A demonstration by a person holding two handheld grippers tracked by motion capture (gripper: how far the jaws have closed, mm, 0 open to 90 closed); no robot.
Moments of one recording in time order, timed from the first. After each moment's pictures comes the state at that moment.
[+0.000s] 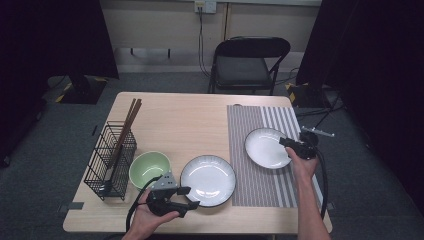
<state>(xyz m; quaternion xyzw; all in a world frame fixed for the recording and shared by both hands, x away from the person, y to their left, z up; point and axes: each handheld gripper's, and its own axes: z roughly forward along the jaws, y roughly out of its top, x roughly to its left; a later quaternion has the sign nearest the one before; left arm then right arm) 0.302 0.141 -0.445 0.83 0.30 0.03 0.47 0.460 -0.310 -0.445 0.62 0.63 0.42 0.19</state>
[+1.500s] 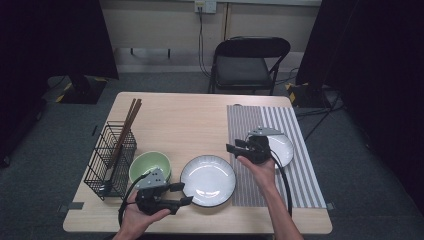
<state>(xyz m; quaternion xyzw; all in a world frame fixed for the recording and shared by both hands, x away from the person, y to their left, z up) 0.294 0.163 -0.418 0.81 0.30 0.05 0.51 0.426 -0.159 -0.411 0.42 0.75 0.48 0.13</state>
